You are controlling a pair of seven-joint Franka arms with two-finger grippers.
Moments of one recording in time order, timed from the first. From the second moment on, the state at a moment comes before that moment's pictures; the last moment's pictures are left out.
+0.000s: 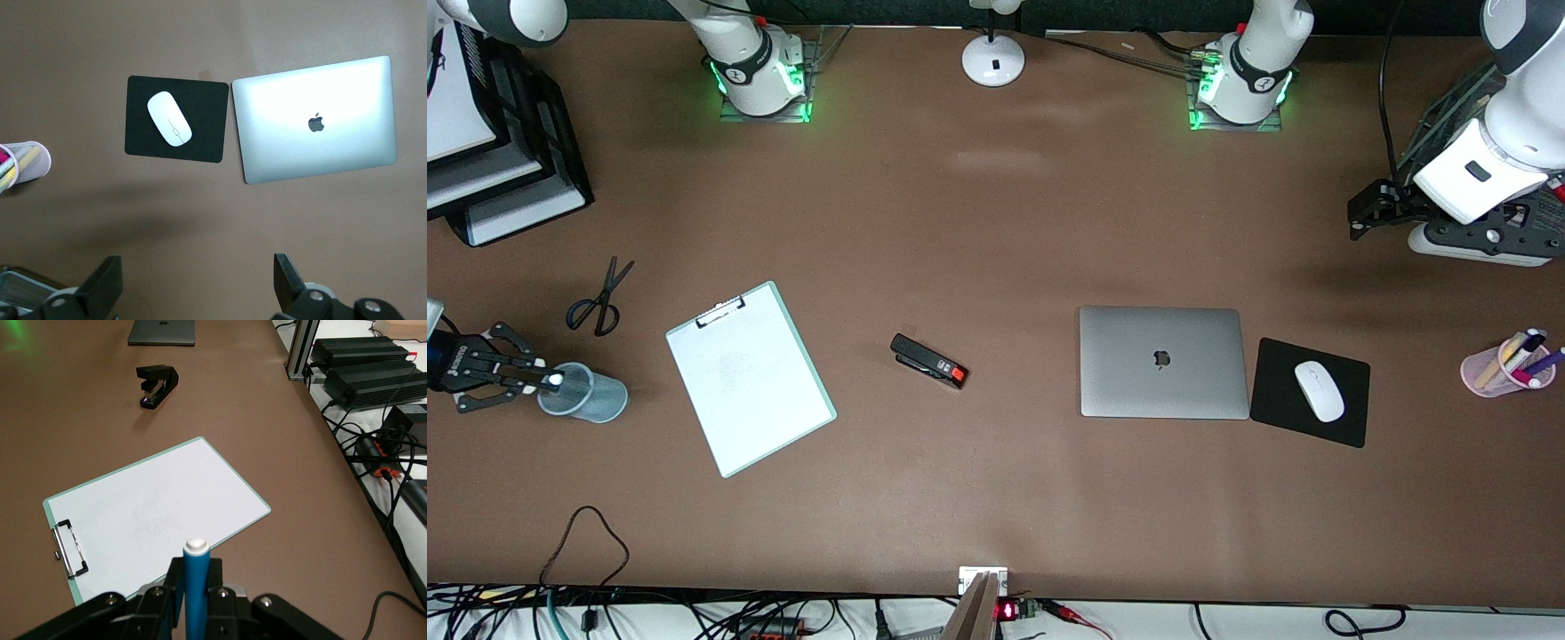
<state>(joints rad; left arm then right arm) -0.04 -0.05 -0.03 -1.79 0.06 1.72 0.07 -0.39 0.80 -0.10 -1.18 0.83 1.60 -2.17</state>
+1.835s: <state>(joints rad) -0.04 -0.05 -0.03 -1.79 0.06 1.72 0.07 -0.48 0.94 -0.10 -1.17 0.90 1.64 -2.19</state>
